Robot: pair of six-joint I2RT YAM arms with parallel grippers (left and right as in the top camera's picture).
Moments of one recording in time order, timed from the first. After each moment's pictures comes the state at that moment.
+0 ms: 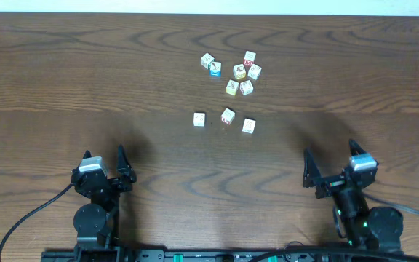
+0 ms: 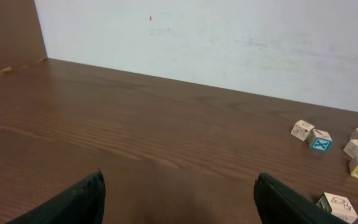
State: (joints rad) left arm -0.02 0.01 0.03 -0.12 -0.14 -0.14; right arm 0.03 0.14 0.27 -0.21 -0.20 0.04
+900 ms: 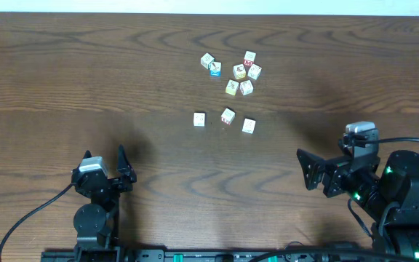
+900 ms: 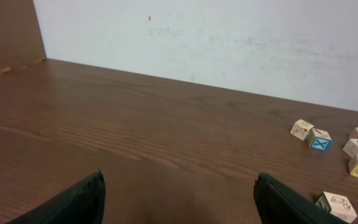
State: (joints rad) left arm -0.02 0.01 0.03 -0.12 -0.14 -0.14; right arm 0.03 0.65 0.90 -0.87 -0.38 0.07
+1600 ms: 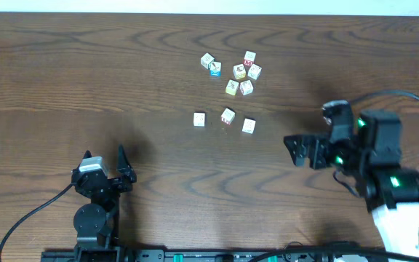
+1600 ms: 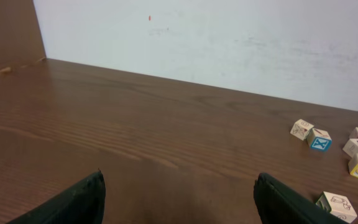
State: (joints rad) left arm -0.02 0.01 0.03 -0.12 -0.14 -0.14; right arm 0.06 1.03 0.91 -0.78 -0.41 0.11
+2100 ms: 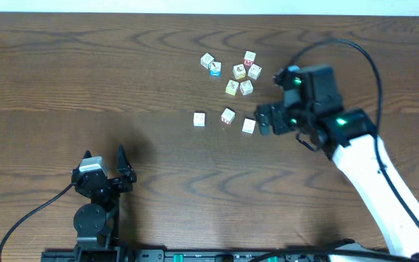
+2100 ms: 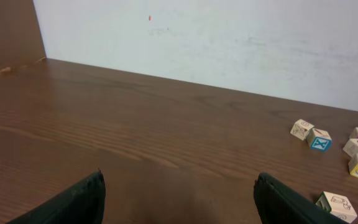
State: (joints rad) left arm -0.02 0.01 0.03 -0.12 -0.14 -0.14; right arm 0.35 1.43 1.20 -0.72 -0.08 0.11
